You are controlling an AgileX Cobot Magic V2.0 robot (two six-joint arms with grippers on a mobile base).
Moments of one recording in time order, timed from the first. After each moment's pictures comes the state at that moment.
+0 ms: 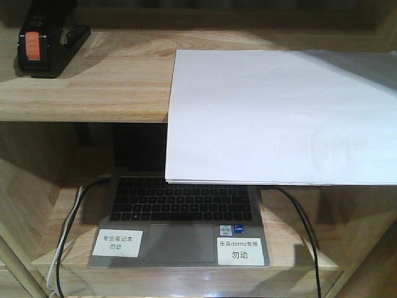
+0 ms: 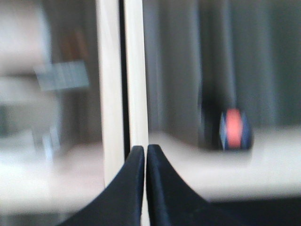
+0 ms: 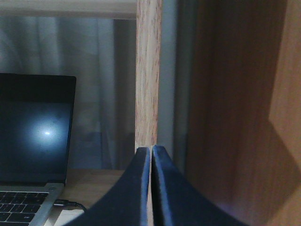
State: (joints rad) left arm -0.03 0.24 -0.52 -0.01 0.22 0.04; right arm -0.02 -0.01 0.03 -0.10 -0.01 0.06
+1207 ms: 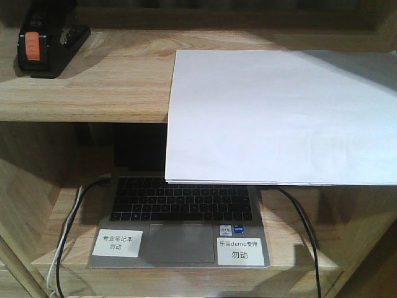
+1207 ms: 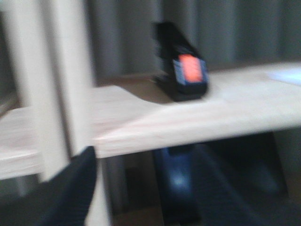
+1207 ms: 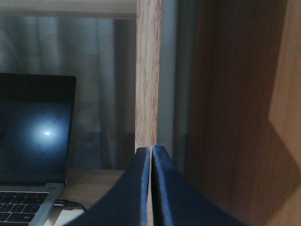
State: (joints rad) left arm -0.24 0.34 -0.56 -0.01 0.30 0.10; right arm -0.02 -0.01 0.03 -0.10 -0.01 0.06
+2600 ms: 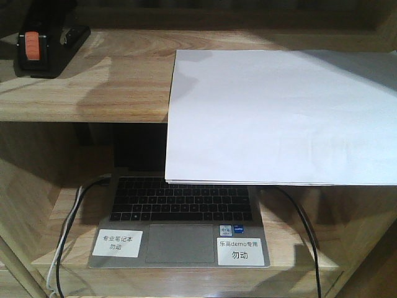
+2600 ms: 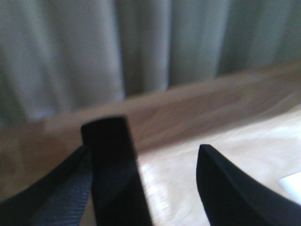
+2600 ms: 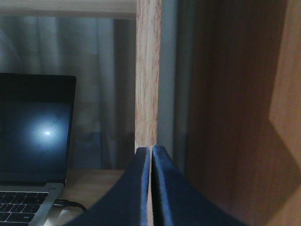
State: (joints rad) left arm -0.36 1.45 -1.81 0.07 0.91 -0.06; right arm -0.02 -0.01 0.03 -0.10 -0.01 0.06
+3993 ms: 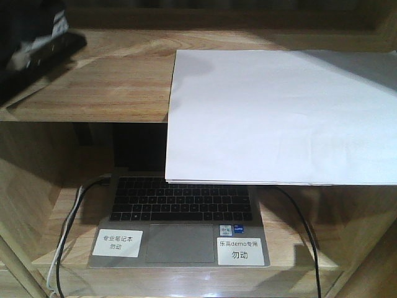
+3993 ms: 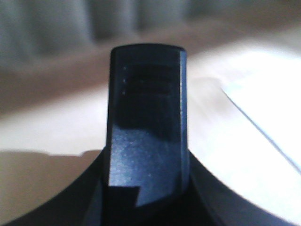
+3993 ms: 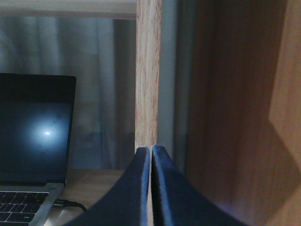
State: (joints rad) left arm -0.36 1.11 -1.45 -0.13 0.90 0.13; right arm -0.02 -0.01 0.03 -0.10 -0.01 0.06
